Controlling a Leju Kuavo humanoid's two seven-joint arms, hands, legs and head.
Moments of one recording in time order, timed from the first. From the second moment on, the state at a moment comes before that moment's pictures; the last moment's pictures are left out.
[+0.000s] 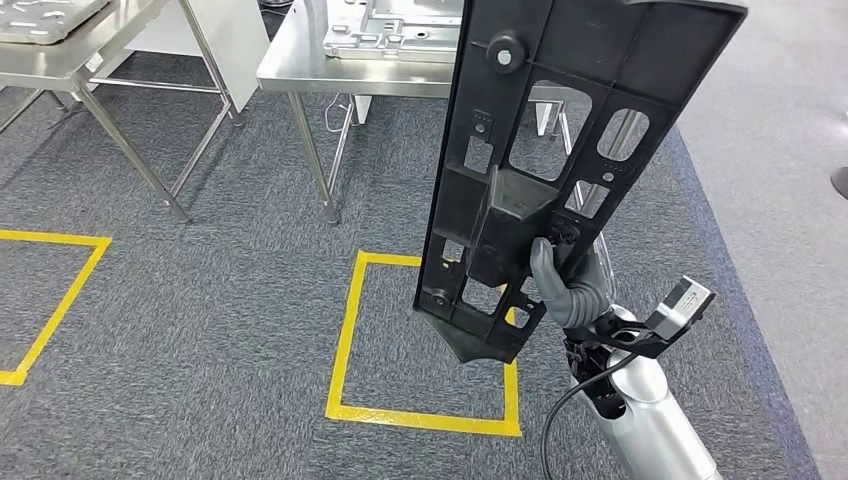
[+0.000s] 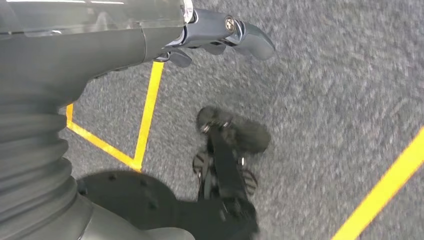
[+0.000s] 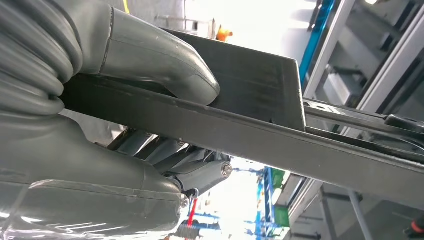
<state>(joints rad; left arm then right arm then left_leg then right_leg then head) -0.10 -0.06 1.39 -0.21 -0.93 -0.03 -0.25 -0.33 -0.19 0.38 -1.68 -0.18 0.15 -0.53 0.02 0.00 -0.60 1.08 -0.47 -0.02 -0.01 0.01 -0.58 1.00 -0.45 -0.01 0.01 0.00</state>
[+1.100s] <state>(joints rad) -0.10 -0.05 1.37 -0.21 -0.95 -0.02 -0.25 -0.33 -0.19 0.39 -1.68 -0.22 0.12 -0.54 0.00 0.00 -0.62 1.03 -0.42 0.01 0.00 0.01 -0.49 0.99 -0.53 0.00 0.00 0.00</state>
